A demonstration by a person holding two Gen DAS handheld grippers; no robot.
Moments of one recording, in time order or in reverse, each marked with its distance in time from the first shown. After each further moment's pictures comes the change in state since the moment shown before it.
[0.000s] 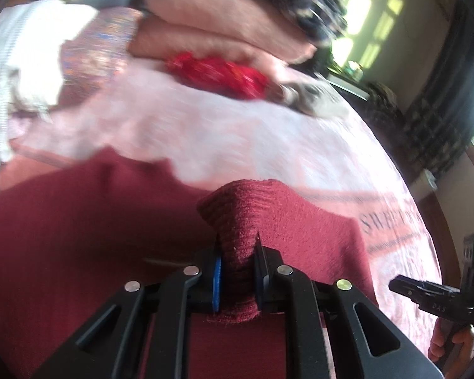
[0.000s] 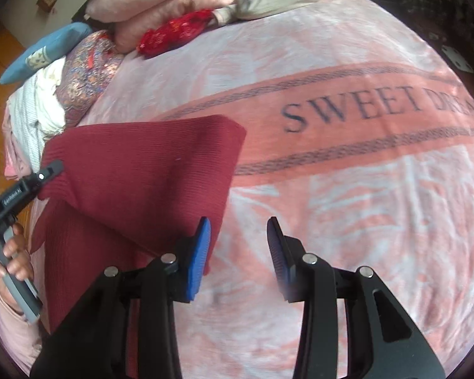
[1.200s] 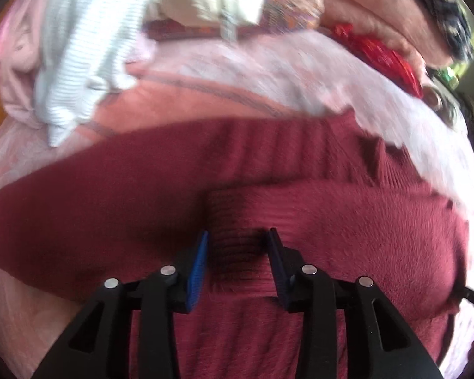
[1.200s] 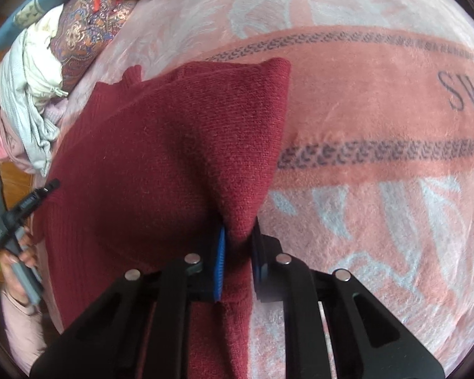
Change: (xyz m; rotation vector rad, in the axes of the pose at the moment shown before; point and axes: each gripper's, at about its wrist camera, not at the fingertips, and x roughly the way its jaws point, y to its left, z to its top) left arm 0.016 0.259 -0.020 -0.191 0.158 0.311; right arm 0.099 0.114 0.007 -0.025 0.195 -0.017
